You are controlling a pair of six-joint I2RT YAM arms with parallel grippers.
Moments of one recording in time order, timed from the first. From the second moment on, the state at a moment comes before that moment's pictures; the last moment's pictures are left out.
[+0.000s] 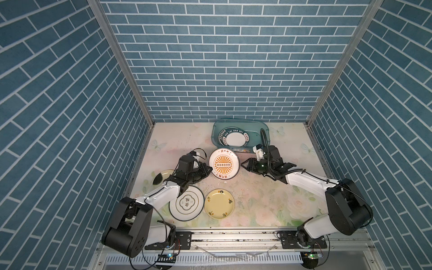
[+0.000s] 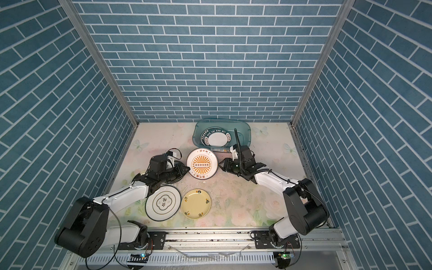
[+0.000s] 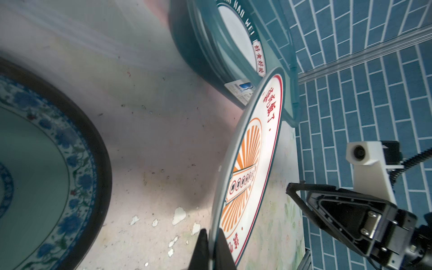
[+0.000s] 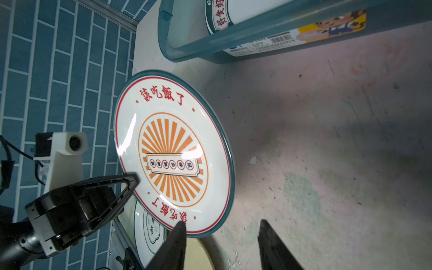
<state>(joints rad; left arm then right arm) -0.35 1.28 0.55 0.15 0.41 -0.82 0.57 1.48 0.82 -0.02 -0.41 0.73</state>
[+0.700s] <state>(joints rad) -0.38 1.35 0.59 0.29 0.50 -0.95 0.55 1.48 0.82 0.06 -0.43 0.74</state>
